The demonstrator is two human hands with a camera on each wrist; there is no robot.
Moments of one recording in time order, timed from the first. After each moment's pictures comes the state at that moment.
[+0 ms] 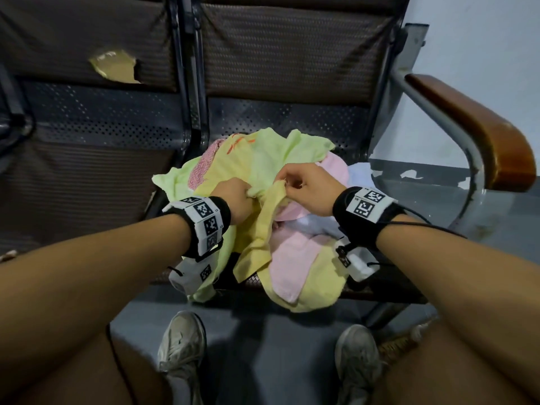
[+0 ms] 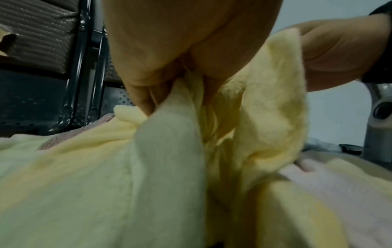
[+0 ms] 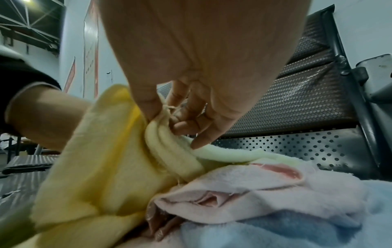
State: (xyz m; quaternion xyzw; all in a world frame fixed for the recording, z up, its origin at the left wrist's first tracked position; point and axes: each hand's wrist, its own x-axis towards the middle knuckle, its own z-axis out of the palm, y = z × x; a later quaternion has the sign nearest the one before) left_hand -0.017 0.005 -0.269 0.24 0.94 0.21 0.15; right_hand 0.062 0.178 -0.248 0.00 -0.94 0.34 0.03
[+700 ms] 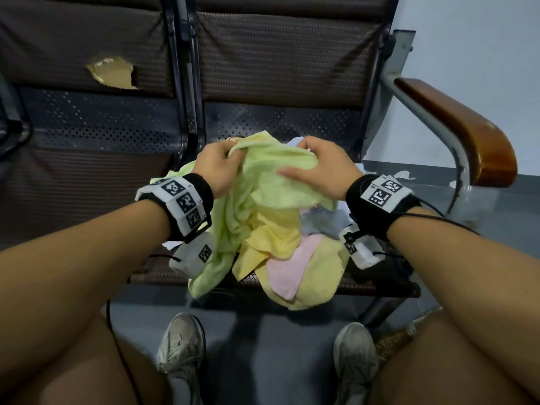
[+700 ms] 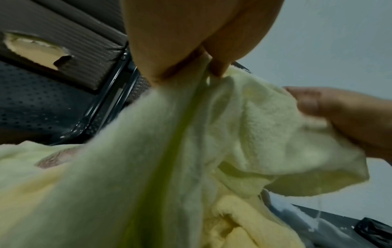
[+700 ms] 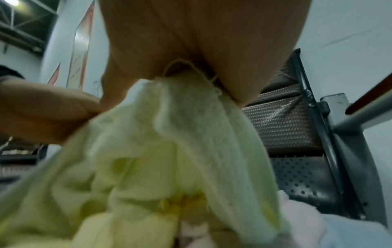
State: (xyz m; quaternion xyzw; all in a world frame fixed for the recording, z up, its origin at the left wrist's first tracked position) left_hand -0.041 -0.004 -0.238 0.24 0.86 0.45 0.00; right_hand 0.072 0.198 -0.221 -0.08 -0.93 0.34 0.14
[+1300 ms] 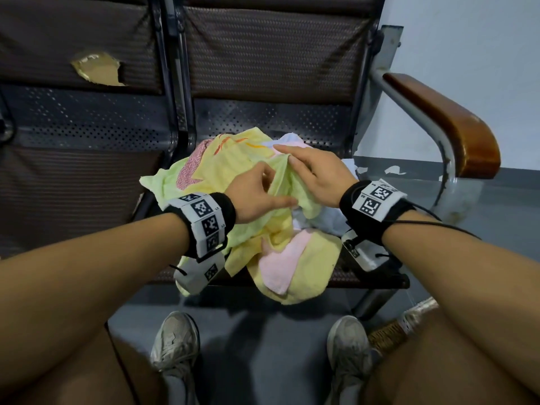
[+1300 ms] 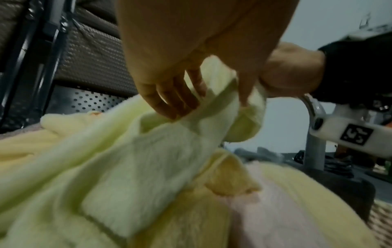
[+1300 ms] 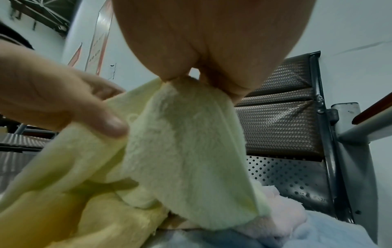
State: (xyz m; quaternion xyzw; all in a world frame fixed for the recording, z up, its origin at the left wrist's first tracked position) left_hand 0.018 0.030 -0.255 0.32 0.85 0.39 0.13; right_hand 0.092 0.202 -0.229 0.03 -0.96 0.22 0.15
